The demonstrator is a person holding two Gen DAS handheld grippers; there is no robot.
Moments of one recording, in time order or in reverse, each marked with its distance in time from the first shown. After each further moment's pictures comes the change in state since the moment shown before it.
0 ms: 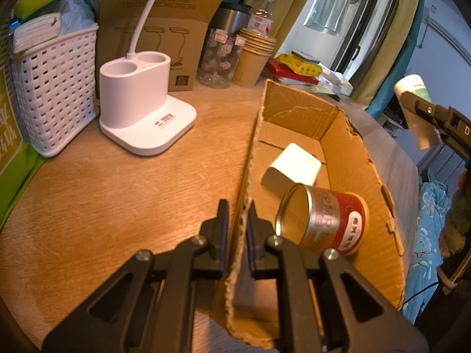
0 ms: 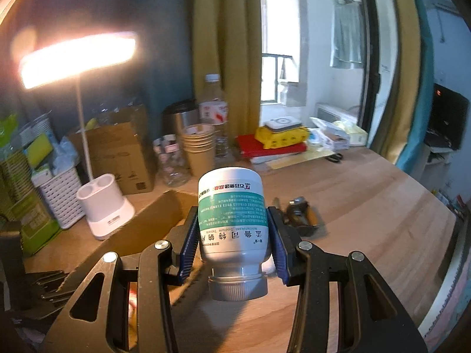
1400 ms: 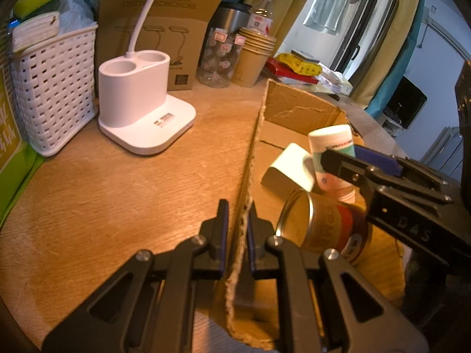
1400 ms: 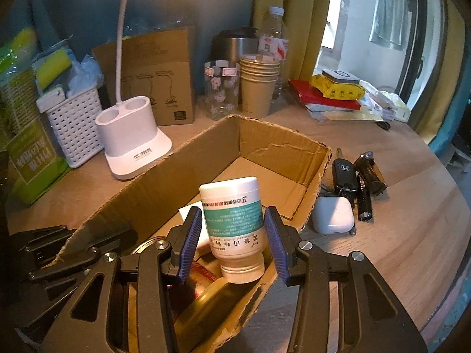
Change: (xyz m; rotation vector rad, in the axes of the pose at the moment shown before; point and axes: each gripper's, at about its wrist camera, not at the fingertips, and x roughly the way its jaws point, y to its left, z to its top) left arm 0.000 0.002 0.001 0.000 0.003 0.000; right arm 0.051 0.077 -0.044 -0.124 0.239 0.067
